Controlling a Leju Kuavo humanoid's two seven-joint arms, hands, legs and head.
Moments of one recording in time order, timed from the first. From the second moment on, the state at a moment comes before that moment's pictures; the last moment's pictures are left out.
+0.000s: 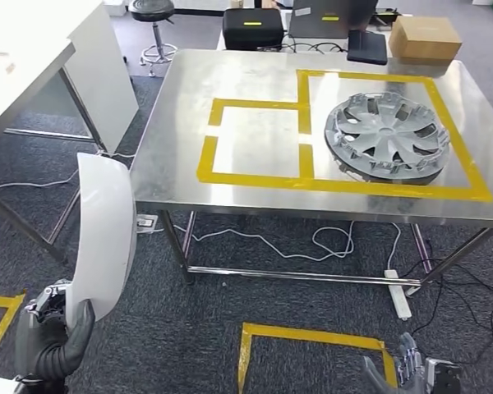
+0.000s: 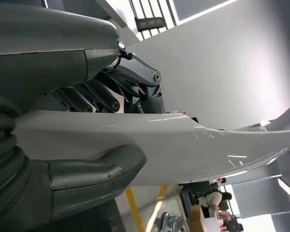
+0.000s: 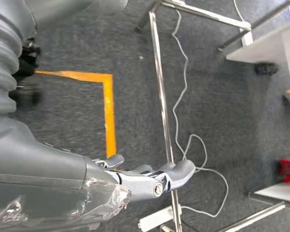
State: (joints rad) left arm 0.49 0.07 -0.16 -1.97 -0.29 0.31 -0.51; right arm 0.38 -0.18 0.29 -1.48 -0.36 -0.37 -0.21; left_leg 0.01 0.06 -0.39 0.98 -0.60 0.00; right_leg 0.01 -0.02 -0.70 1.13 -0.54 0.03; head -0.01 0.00
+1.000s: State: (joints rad) left arm 0.46 0.05 -0.17 -1.96 -0.44 0.38 -0.40; right arm 0.36 -0.18 0.31 -1.47 -0.33 -0.41 -0.20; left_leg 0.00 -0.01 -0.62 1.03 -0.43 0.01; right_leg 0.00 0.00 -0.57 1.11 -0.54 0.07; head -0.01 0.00
